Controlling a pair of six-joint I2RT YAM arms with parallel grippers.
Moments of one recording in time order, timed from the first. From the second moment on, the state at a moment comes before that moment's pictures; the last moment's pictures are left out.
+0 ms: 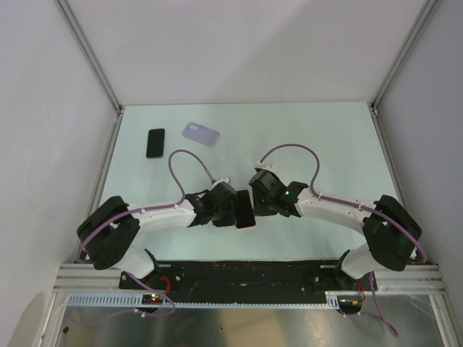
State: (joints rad) left arm -0.90 1.48 0.71 -0.24 -0.05 -0.90; right arm 0.91 1.51 0.94 -0.44 0.17 0.72
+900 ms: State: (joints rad) left arm -0.88 1.54 0.83 -0.36 -0.14 -0.88; right arm 0.87 1.56 0.84 -0.29 0.05 0.73
